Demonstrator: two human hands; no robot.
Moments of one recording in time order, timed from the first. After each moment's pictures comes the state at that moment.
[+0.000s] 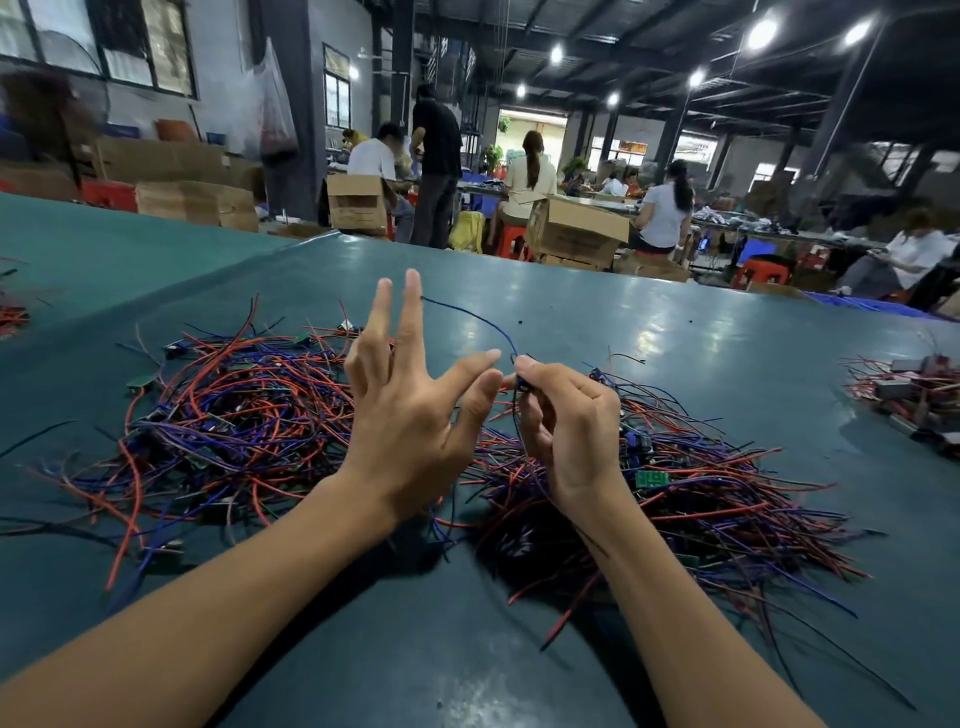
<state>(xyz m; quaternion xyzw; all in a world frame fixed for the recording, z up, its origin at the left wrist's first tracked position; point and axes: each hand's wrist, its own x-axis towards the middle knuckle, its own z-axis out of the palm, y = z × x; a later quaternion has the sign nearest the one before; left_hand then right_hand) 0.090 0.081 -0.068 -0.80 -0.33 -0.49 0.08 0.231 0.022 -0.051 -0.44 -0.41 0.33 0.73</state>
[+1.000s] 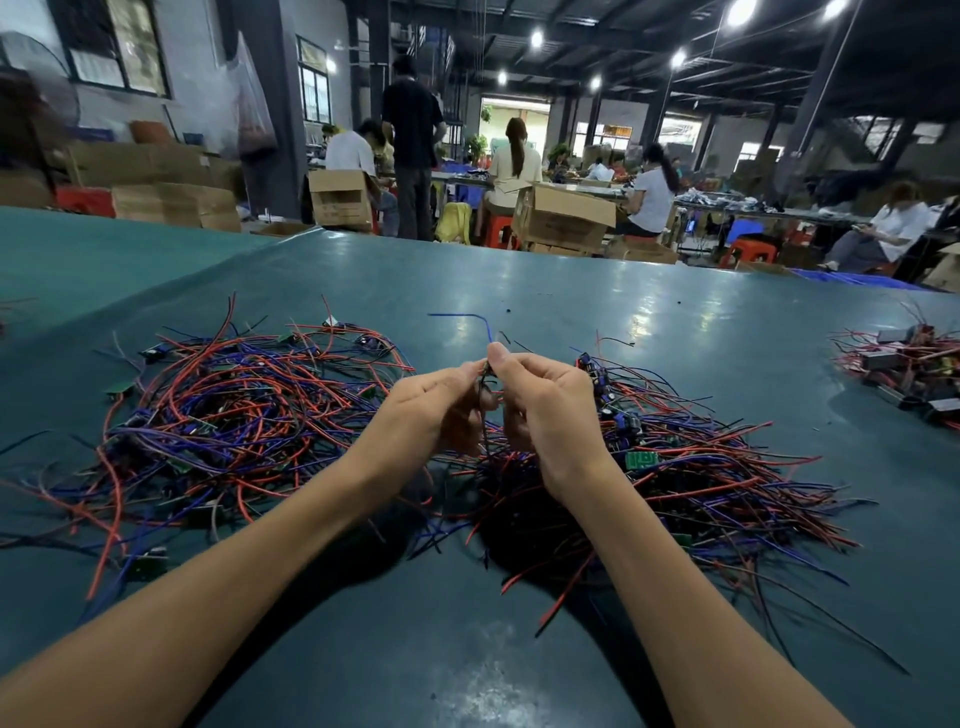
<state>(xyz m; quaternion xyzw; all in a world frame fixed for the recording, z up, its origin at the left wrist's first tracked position) 0.103 0.078 -0.063 -0.63 -0.21 -0.39 -0.64 0.233 0.025 -0.052 -0.49 -0.45 0.32 0.67</state>
